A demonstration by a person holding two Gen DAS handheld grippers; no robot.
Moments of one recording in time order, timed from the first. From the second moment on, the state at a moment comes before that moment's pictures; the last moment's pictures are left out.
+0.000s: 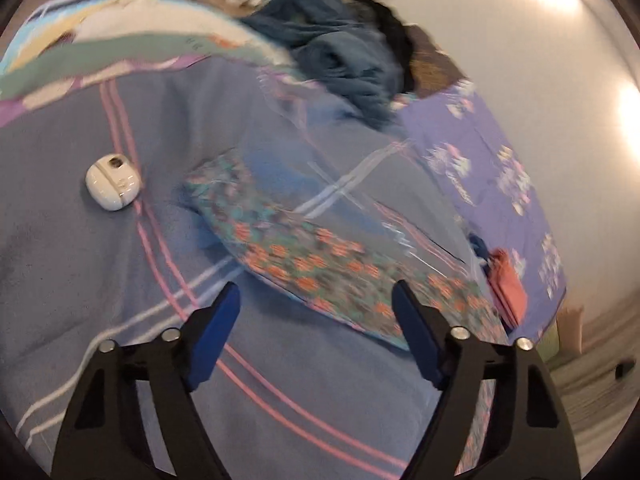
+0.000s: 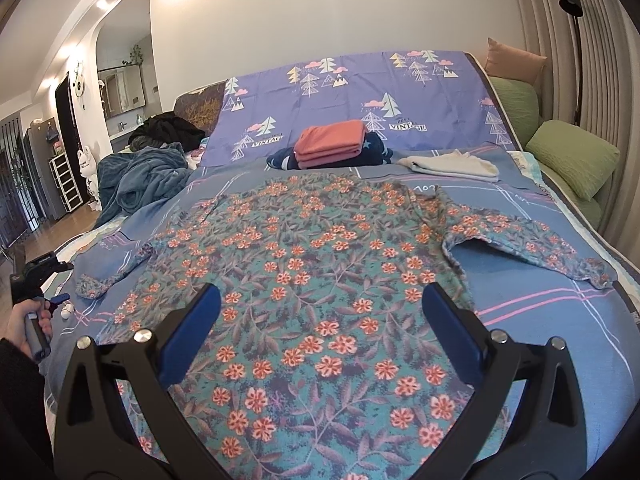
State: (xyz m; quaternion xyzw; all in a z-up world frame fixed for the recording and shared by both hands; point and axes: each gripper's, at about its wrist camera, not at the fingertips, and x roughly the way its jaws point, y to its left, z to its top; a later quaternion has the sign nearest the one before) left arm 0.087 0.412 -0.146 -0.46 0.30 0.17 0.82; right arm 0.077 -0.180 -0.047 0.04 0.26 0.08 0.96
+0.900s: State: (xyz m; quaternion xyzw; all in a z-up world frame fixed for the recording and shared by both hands) left arm 0.122 0.484 -0.232 -0.59 0.24 0.22 0.74; right arm 0.088 -0.189 -0.057 0.06 0.26 0.08 0.96
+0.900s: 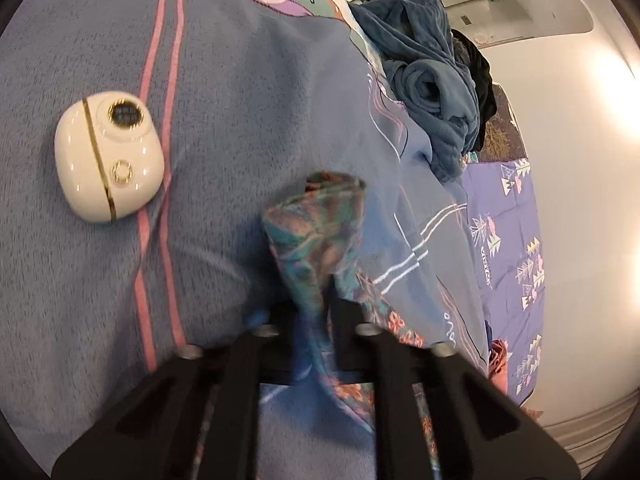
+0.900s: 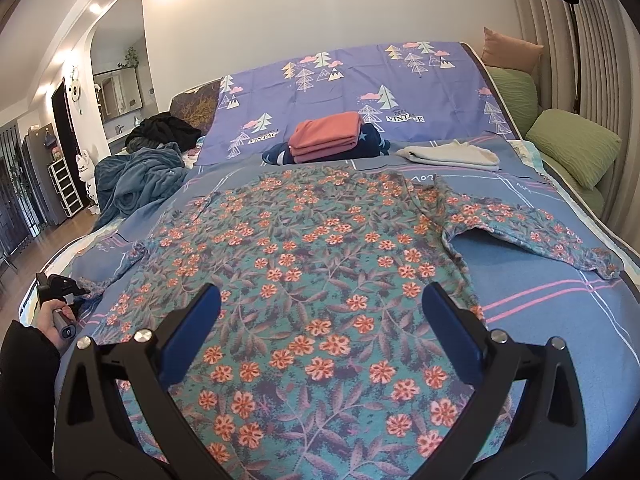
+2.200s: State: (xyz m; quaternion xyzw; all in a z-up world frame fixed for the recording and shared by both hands) left arm 0.308 0.078 -0.041 -0.41 0.28 -0.20 0.85; right arm 0.365 -0.199 -0.076 0.42 0.46 0.44 0.64
